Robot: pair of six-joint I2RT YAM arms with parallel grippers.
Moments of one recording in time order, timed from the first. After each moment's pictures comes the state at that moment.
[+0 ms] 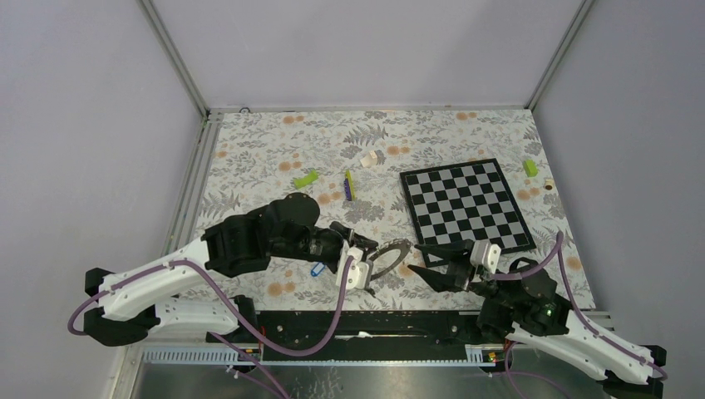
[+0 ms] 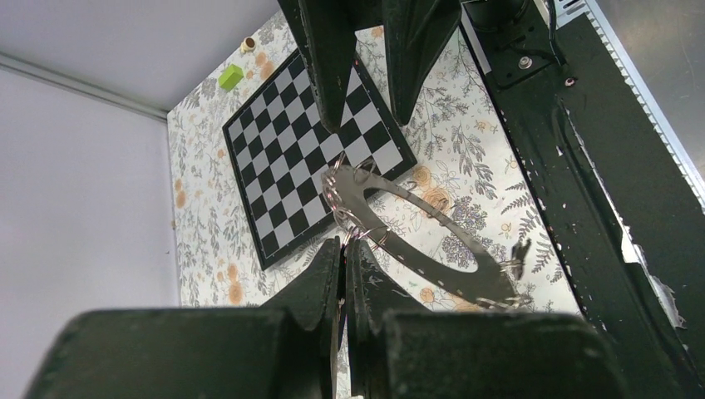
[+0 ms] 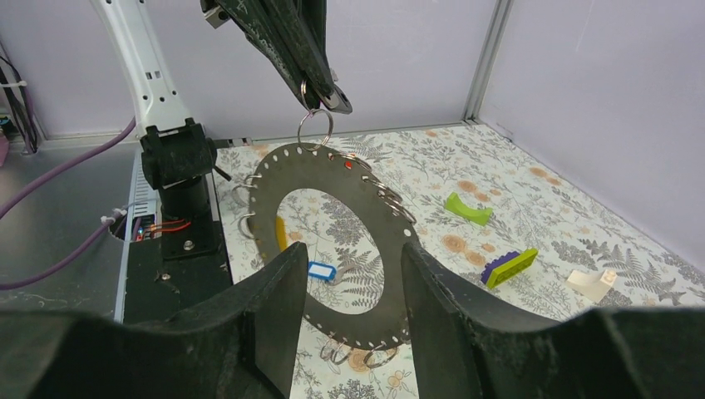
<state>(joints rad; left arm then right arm) -1.23 1.03 1.26 -0.64 0.29 0.78 1.10 0.11 0.36 -0.04 -0.10 -0.09</state>
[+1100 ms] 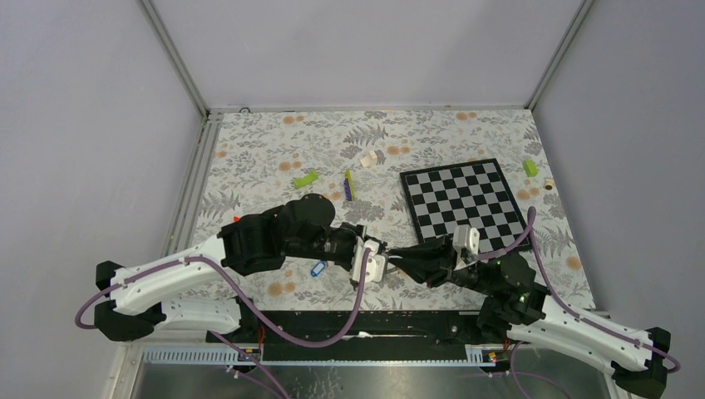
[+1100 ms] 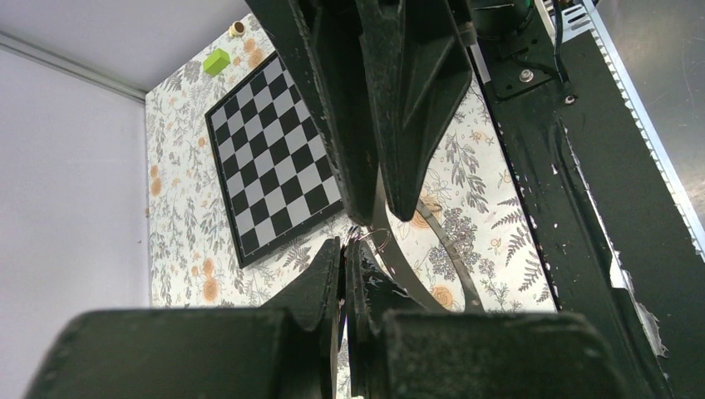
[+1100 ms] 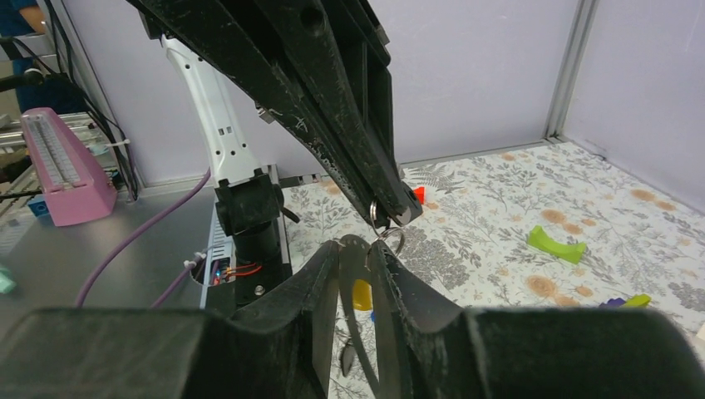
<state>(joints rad) -1.25 1.10 1.26 -0.59 0.25 0.70 1.10 0.39 0.36 0.31 -0.20 0.10</state>
